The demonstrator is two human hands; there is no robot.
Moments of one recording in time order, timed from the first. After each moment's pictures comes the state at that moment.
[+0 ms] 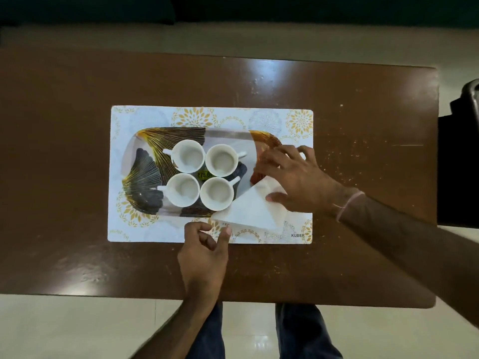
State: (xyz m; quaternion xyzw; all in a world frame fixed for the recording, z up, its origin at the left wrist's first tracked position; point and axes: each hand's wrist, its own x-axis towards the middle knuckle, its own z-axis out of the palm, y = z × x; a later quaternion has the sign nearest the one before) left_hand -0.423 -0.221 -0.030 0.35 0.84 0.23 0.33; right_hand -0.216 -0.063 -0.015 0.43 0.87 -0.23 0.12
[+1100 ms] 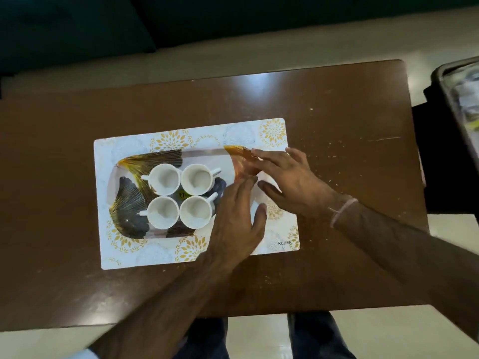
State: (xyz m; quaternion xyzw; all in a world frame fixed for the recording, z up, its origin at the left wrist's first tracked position) left_hand -0.349 -0.131 -0.011 0.67 0.64 0.13 0.36; right_hand -0.181 -0.066 -0.017 0.50 0.82 -0.28 -0.04
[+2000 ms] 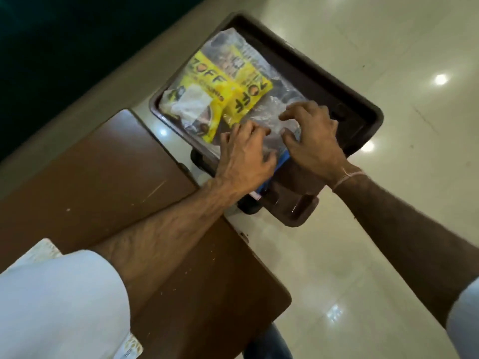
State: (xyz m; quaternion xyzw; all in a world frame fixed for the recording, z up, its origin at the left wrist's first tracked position) left_hand 0.144 -0.060 -0.033 0.91 0.31 0.03 0.28; right_hand 0.278 -0.152 -0.018 0.88 0.41 -0.18 -0.18
